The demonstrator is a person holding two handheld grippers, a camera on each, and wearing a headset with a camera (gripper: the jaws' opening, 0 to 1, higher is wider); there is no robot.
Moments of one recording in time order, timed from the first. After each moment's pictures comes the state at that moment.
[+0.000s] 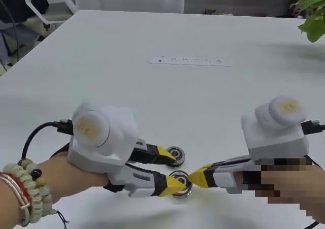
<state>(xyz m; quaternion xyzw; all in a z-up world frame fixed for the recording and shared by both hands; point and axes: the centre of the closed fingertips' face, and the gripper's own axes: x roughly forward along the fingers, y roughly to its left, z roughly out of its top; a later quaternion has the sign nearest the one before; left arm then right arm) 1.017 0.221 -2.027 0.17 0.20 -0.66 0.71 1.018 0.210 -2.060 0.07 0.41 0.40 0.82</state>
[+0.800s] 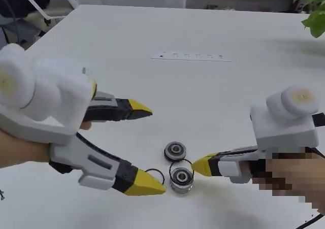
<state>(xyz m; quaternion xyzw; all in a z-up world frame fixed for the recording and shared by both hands) 1.008 0.267 -1.961 0.21 0.15 -0.66 0.71 1.024 0.206 -2.047 0.09 0.39 0.40 0.83</state>
